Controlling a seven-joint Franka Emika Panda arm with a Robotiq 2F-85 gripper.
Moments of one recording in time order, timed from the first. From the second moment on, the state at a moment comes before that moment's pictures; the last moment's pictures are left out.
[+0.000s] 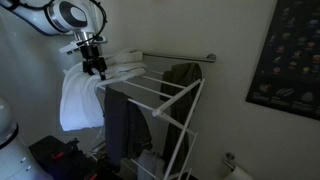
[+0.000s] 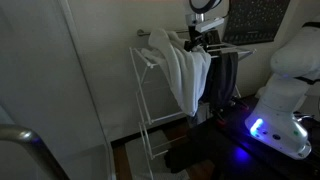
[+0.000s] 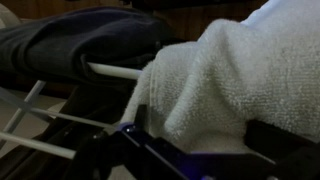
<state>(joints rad) 0.00 -0.36 0.24 -2.48 -0.14 1.99 0.36</state>
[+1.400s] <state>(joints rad) 0.11 -0.64 0.25 -2.51 -0.10 1.98 0.42</state>
